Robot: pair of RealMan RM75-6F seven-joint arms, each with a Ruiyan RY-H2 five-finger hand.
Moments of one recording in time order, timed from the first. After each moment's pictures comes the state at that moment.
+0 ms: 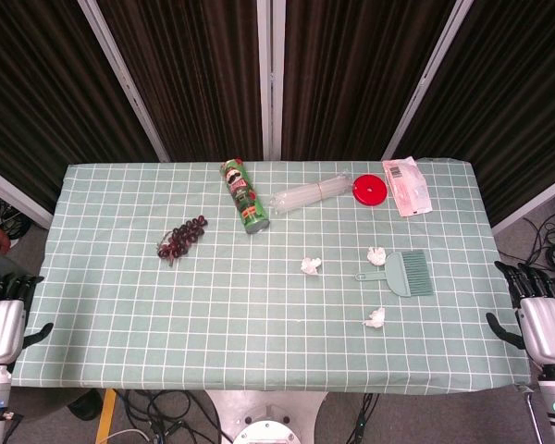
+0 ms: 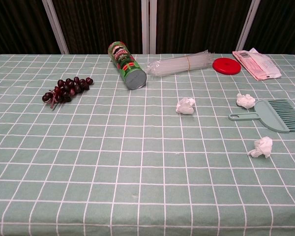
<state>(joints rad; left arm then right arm) -0.07 -1.21 -0.07 -1.61 1.37 1.51 0.28 0.10 -1.06 0.08 -1.60 -1.49 1.46 0.05</state>
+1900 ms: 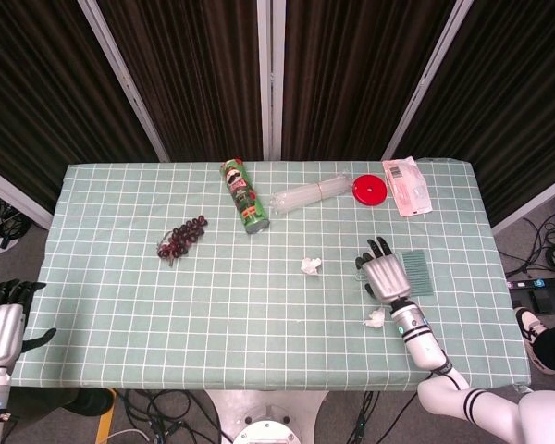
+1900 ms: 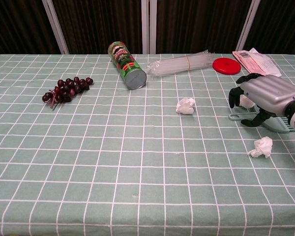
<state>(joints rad) -0.06 -1.23 -0.06 -1.54 1.36 1.45 0.14 0.55 -1.74 0.13 -1.02 -1.37 1.02 -0.32</state>
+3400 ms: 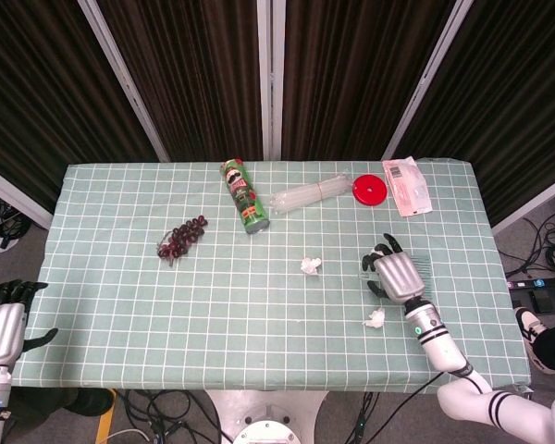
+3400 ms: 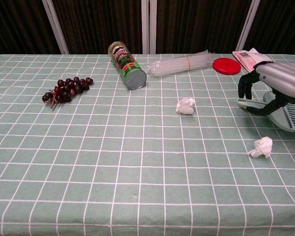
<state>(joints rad) -0.07 -1.22 -0.06 -1.56 1.35 1.43 0.14 0.55 -1.55 0.11 -1.20 -1.42 1.07 -0.07</state>
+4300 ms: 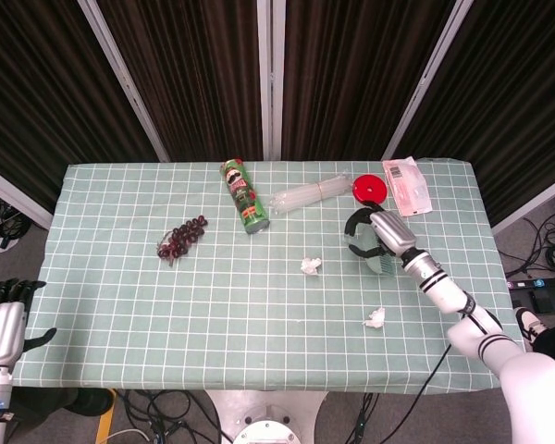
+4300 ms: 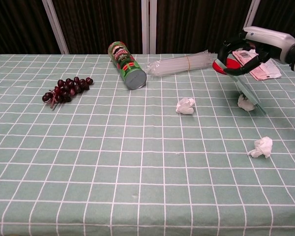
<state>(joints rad) -0.06 -1.16 -0.07 -1.72 1.30 1.46 0.29 0.80 -1.69 0.03 -0.58 -1.67 1.02 1.09</state>
